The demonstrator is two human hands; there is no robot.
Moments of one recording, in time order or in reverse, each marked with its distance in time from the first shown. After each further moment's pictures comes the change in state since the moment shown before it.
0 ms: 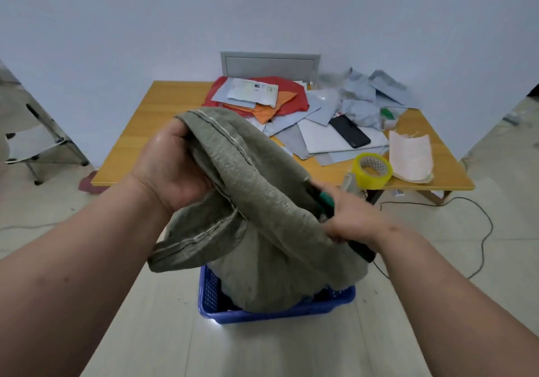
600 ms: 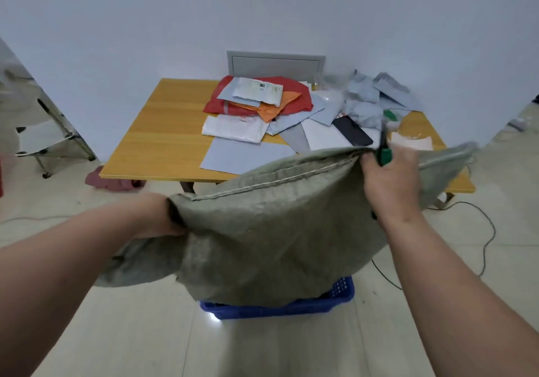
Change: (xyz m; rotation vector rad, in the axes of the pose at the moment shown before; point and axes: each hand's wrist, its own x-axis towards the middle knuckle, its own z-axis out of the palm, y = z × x) left_hand -0.001 -0.034 -0.115 2.138 -0.007 -0.399; right_hand 0.012 0.012 -0.029 0.045 0.915 -0.082
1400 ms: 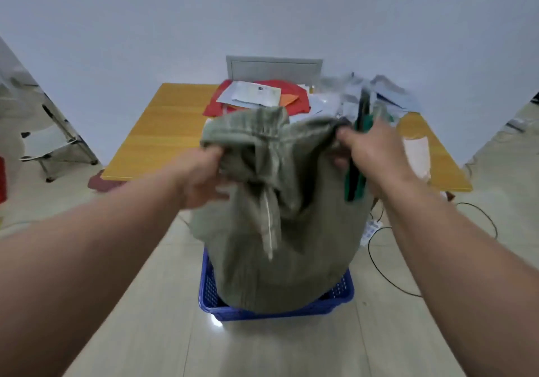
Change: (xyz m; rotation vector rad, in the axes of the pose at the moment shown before) left_hand -0.031 0.091 -0.062 -1.660 -0.018 0.154; right_hand 0.001 -0.058 -0.022 0.289 -0.263 0.063
